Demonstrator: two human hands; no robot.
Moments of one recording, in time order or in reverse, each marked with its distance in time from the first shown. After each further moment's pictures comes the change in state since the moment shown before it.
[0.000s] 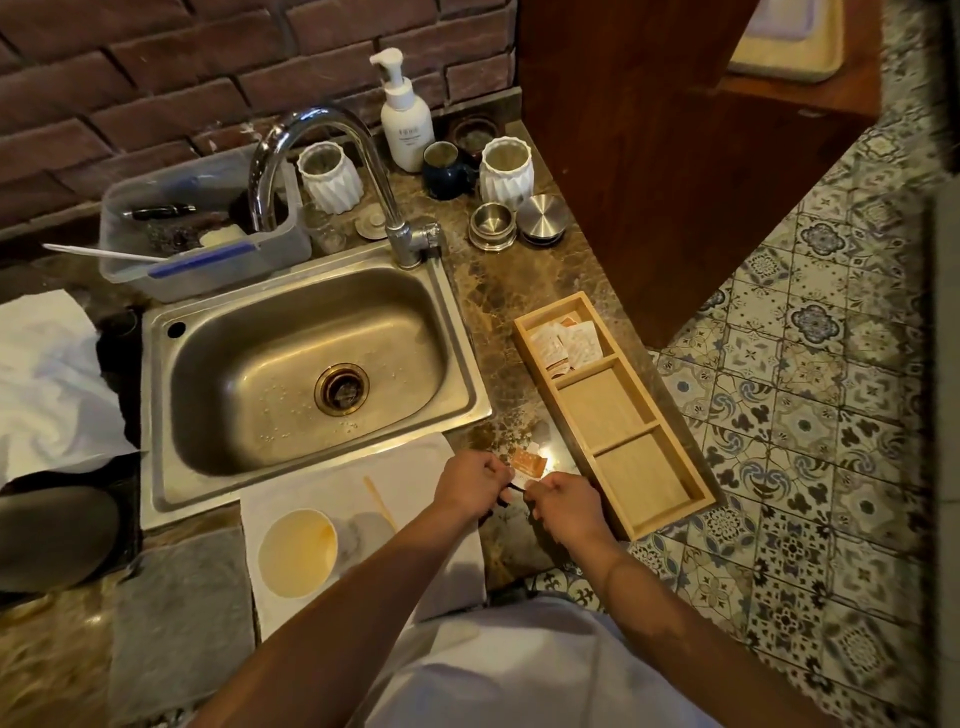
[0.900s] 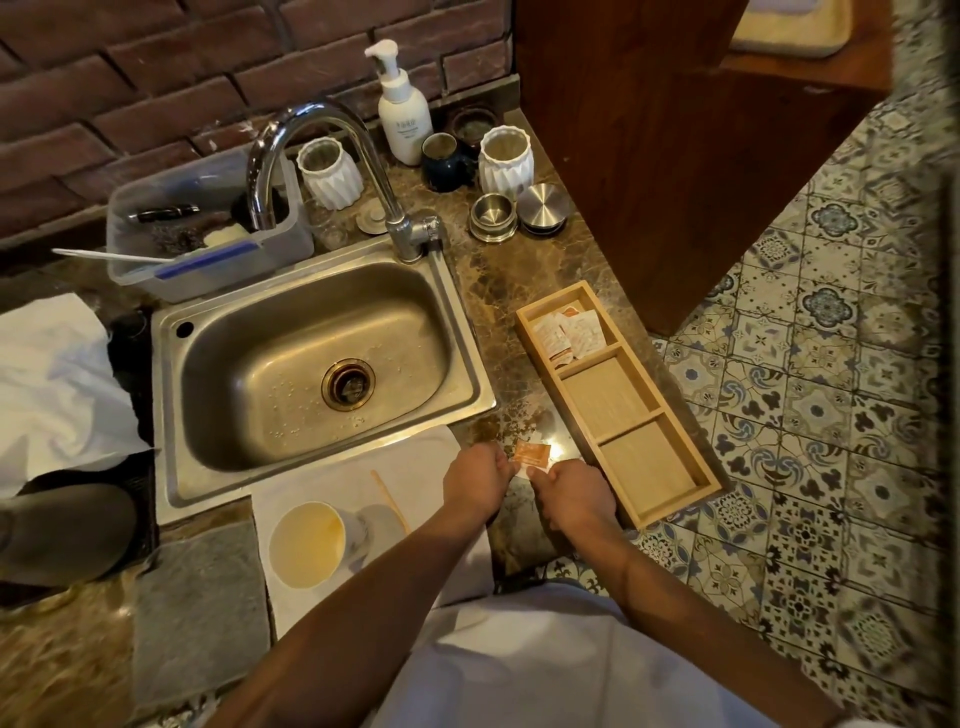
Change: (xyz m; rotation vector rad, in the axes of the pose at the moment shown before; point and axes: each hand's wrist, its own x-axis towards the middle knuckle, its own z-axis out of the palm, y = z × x) left_hand 0.002 -0.004 0.013 0.317 0.157 0.030; right_hand 0.001 -0.003 -0.002 -0.509 0.062 -0.109
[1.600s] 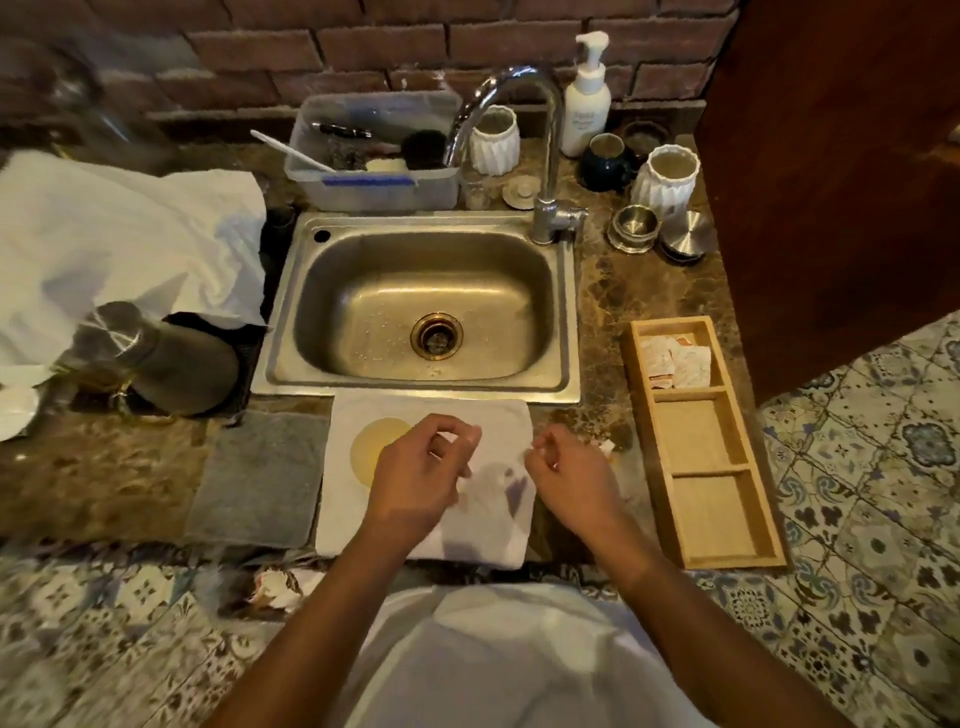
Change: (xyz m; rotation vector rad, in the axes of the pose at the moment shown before) left_hand -0.146 -0.053 -0.119 -0.676 0.391 -0.124; right_hand -0.050 -0.077 -0.005 -0.047 -0.034 -0.527
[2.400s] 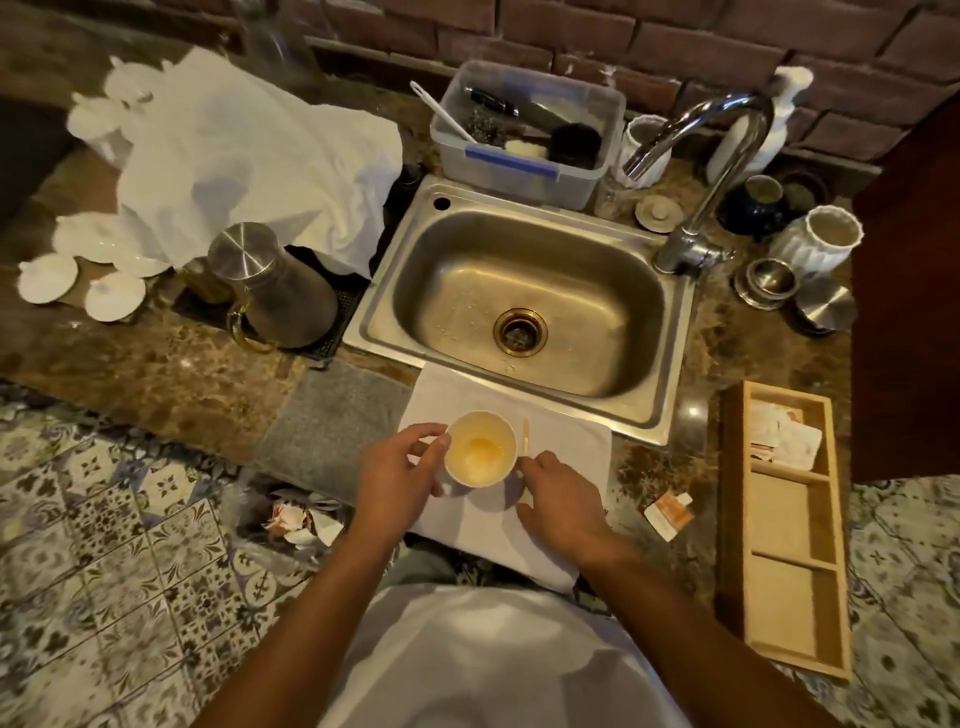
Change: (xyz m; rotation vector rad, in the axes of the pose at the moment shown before) left_hand 0.010 -0.100 -0.070 -0.098 0.246 -0.196; right_hand 0.022 -0.050 0.083 -0.579 -0.323 -0.396
